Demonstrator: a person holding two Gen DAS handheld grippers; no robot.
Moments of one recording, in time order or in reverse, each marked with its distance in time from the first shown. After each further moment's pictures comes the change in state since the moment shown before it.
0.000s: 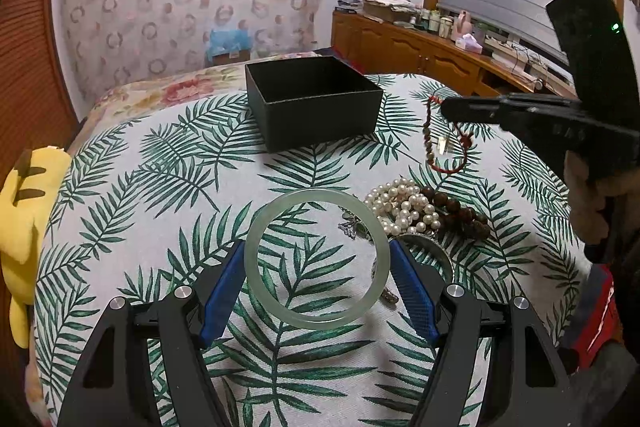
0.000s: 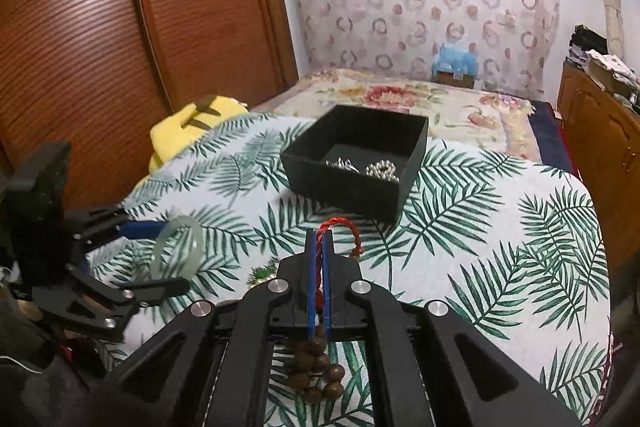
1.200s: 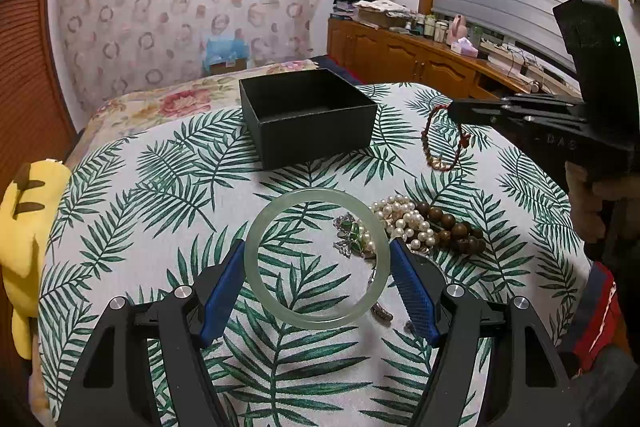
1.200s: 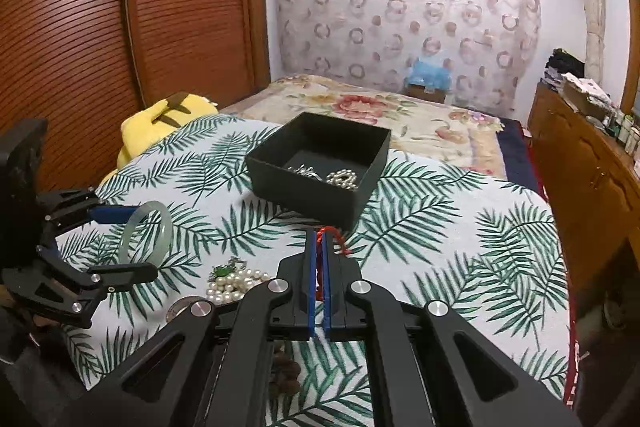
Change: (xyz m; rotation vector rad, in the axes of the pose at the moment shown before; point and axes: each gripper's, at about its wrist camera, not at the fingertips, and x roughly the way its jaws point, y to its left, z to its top) left arm 0.000 -0.004 0.014 0.021 -0.024 -0.005; right arm -0.010 0.005 -0.001 -0.063 -0.006 -0.140
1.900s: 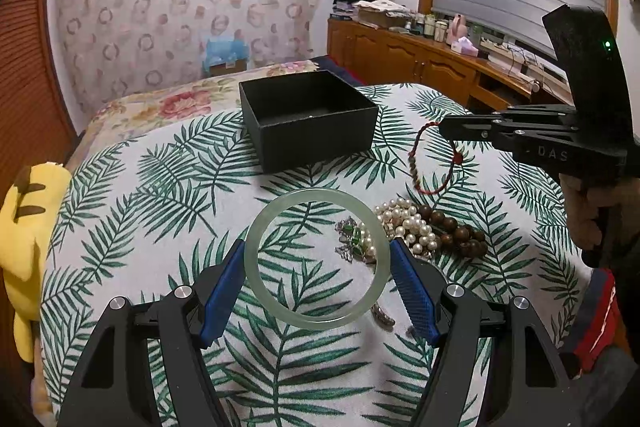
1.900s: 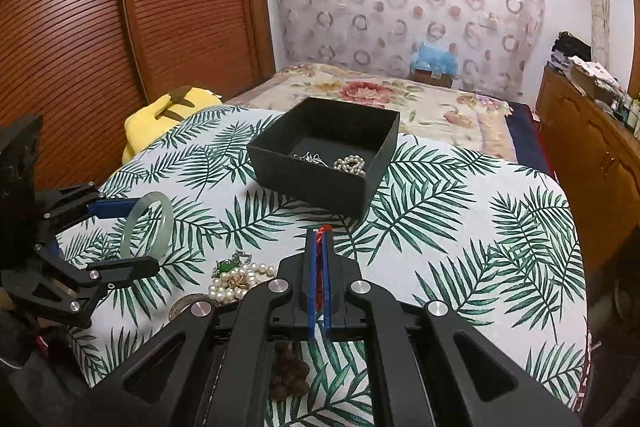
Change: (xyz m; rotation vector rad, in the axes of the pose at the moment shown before) left arm 0.002 0.001 0.004 0.012 -0.001 0.003; right arm 0.018 -0.010 0.000 0.038 0.040 0.030
